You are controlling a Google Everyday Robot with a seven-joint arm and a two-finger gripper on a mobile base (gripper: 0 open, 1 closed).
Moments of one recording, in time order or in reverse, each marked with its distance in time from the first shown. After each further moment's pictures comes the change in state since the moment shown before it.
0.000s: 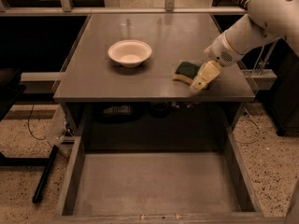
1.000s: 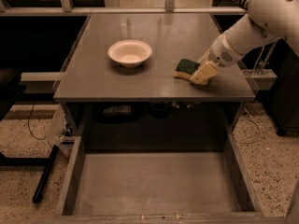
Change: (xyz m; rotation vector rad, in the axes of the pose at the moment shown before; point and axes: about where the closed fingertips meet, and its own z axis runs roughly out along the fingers) arm 0.000 0.000 0.000 -0.001 0.000 0.000
